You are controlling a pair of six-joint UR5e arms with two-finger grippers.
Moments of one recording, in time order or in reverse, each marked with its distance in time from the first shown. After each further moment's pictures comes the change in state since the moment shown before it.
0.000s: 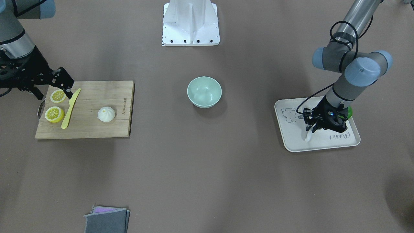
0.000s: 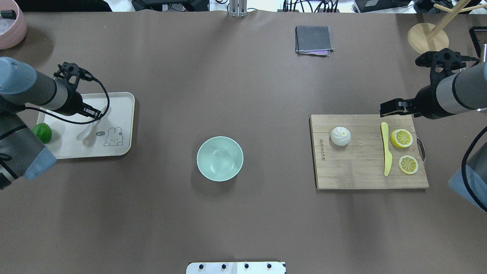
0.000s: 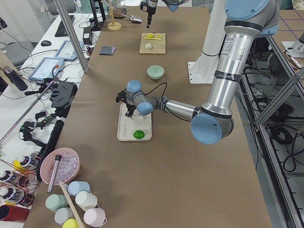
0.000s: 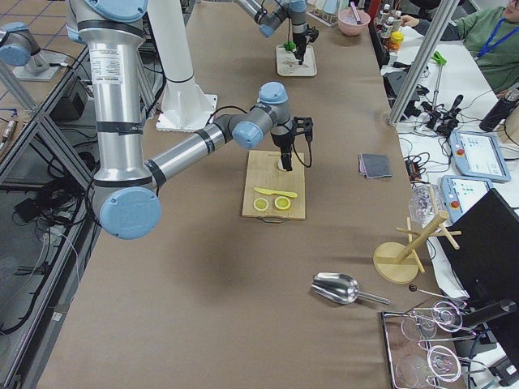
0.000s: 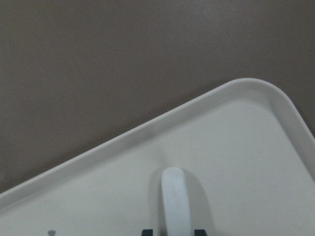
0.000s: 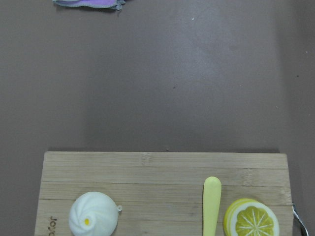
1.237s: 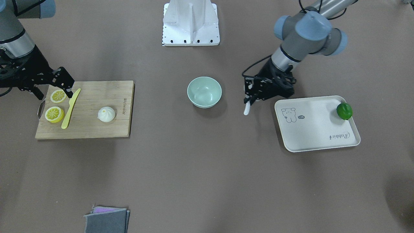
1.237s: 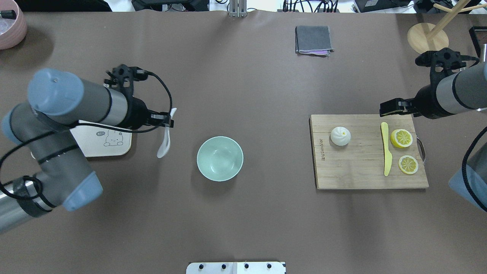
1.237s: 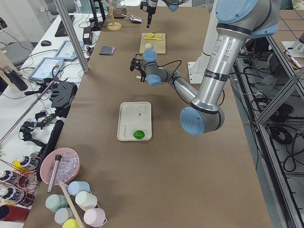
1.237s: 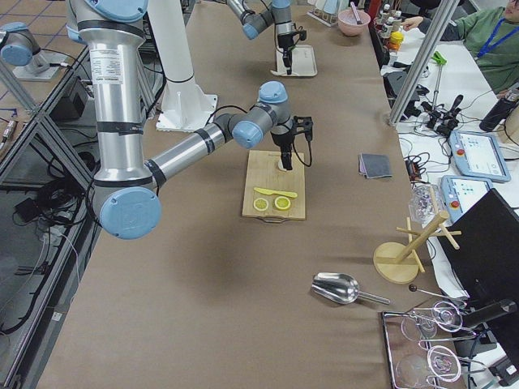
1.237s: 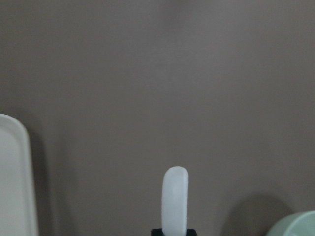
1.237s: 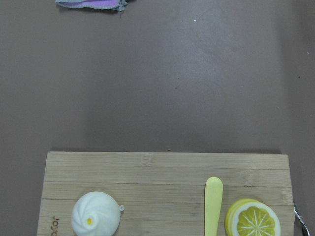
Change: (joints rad) left arm 0.262 -0.156 -0.280 0.009 0.130 -0.598; right arm 0.000 0.000 0.005 0.000 0.000 0.000
